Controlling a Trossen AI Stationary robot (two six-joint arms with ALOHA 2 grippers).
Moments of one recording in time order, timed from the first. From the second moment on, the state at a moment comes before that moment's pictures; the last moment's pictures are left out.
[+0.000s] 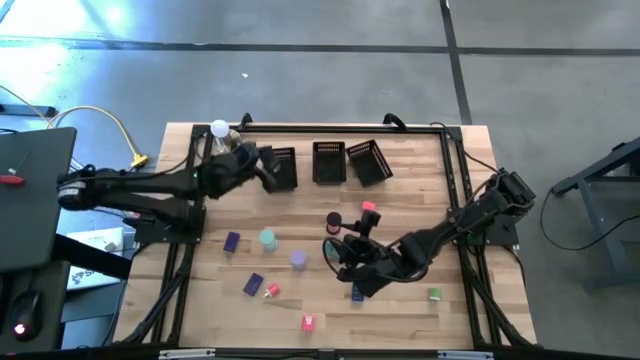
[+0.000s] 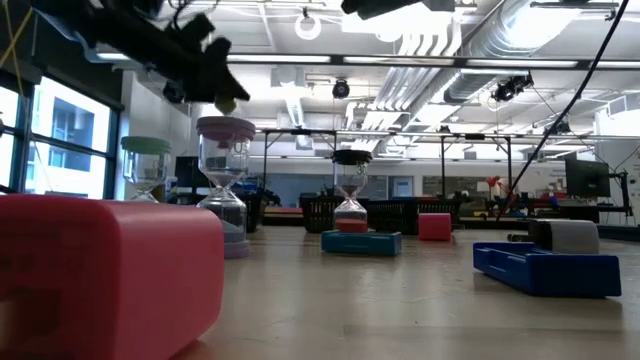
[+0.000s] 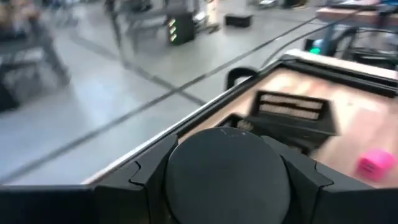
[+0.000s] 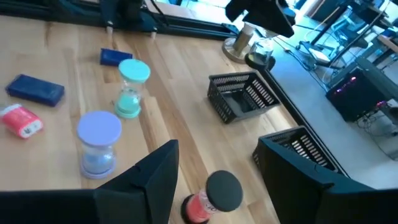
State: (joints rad) left arm 0.23 0.96 0.54 0.21 -0.53 -0.14; right arm 0.51 1.71 1.37 -0.52 0.94 0.39
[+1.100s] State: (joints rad) left arm 0.51 1.34 0.52 0.41 -0.33 -0.26; right arm 0.51 1.71 1.27 -0.50 0.94 0.48
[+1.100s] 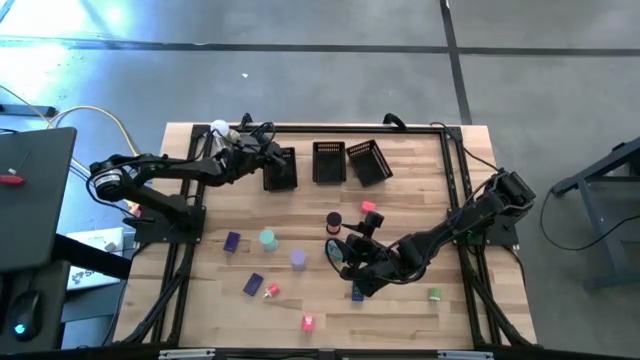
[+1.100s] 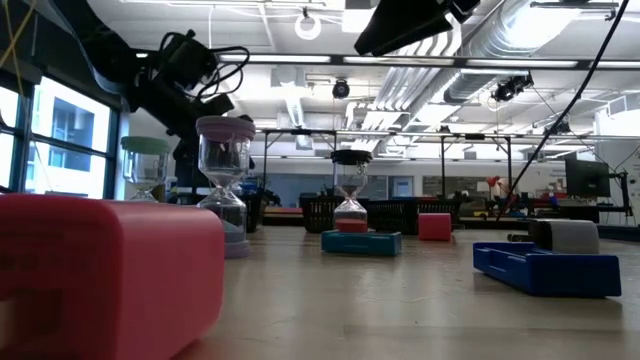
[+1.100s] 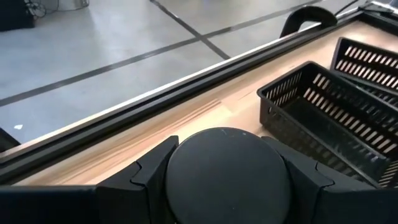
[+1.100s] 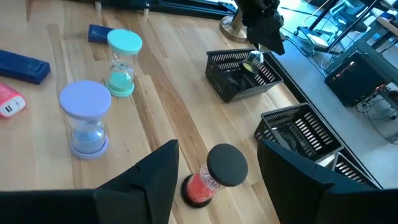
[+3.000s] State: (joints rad) left arm 0.51 1.52 0.37 0.96 -0.34 -0.07; right arm 0.51 1.71 1.28 -0.43 0.83 0.49
